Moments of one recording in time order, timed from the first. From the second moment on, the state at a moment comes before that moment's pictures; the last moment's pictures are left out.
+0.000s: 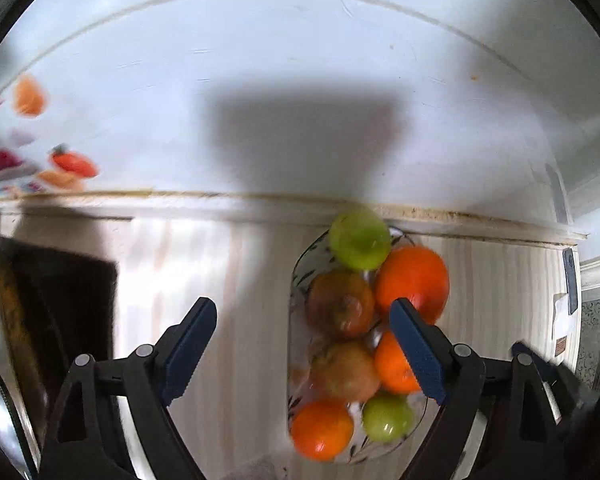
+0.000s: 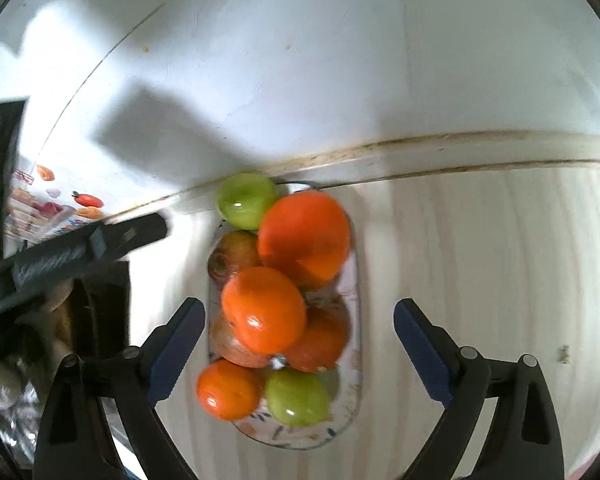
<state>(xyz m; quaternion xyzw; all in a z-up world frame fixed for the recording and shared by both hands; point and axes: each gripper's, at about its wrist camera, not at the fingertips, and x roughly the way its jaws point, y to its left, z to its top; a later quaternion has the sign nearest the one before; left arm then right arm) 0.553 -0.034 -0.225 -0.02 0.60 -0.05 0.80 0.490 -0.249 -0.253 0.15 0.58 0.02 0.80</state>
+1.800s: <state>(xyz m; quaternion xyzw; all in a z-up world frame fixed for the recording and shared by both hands) 0.287 -0.032 -0.099 0.00 0.51 -0.08 0.86 0.230 -0.243 -0.095 0.10 0.49 -0.01 0.87</state>
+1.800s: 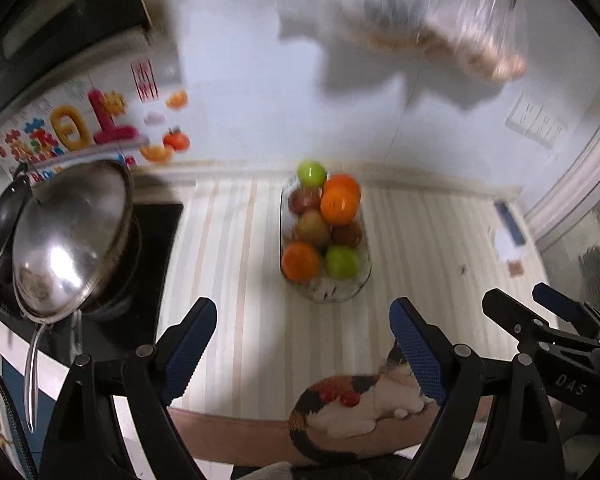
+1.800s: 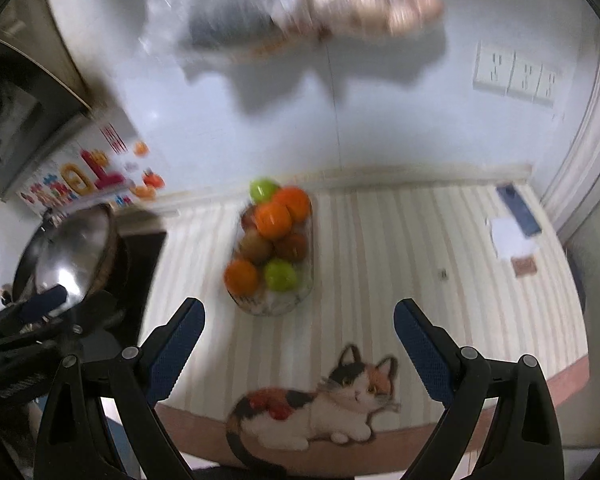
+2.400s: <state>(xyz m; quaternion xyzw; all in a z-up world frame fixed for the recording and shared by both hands) 0.293 -0.068 -0.332 0.03 0.72 -0.13 0.68 0.226 -0.273 -0.300 0.19 0.66 0.03 0.73</state>
